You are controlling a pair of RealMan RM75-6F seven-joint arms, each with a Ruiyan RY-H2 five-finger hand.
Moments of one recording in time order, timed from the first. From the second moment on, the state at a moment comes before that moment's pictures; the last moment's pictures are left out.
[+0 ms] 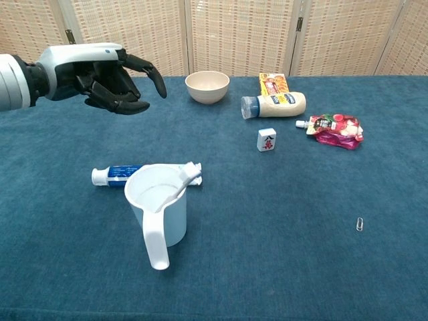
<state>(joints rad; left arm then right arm) -0.83 -1.31 -0.19 -1.53 1.37 0.80 -0.51 0.03 -1.04 -0.02 -1.68 -1.65 1.54 0.15</state>
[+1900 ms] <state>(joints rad) -1.00 -1.59 -0.10 -1.34 0.93 0.66 0.25 0.02 -1.05 -0.02 -1.66 -1.63 1.53 0.18</state>
